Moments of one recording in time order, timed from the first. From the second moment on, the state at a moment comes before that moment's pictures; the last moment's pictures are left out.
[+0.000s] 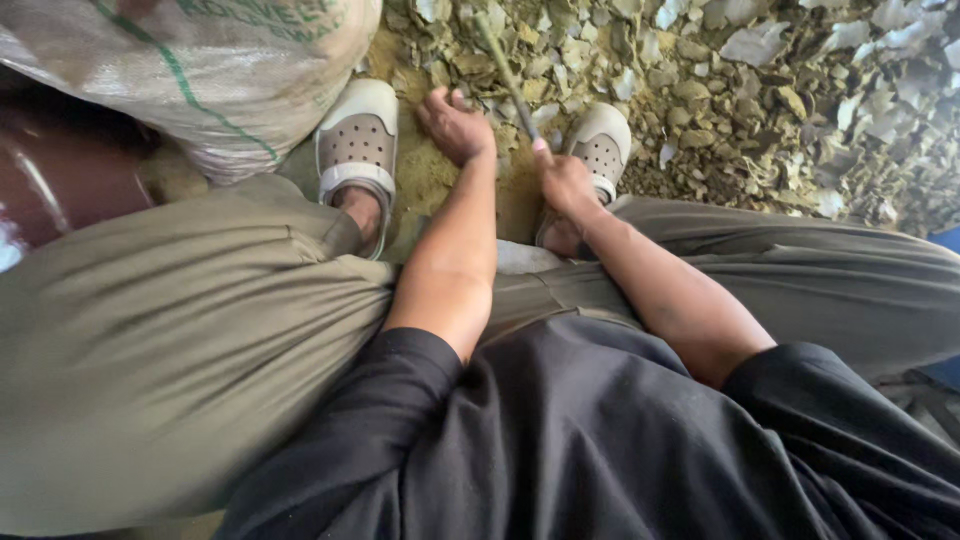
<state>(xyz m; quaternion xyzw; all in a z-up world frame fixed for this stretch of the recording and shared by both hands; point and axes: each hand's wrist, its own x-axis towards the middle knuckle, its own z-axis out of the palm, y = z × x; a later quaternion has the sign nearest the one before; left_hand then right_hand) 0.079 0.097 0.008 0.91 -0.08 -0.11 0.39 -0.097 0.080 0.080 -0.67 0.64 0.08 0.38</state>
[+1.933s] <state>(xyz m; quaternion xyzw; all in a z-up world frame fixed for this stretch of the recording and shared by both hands) 0.049 0.046 0.016 0.48 -0.85 -0.20 -0.02 -0.285 -0.040 0.236 -0.60 0.75 -0.02 0.26</state>
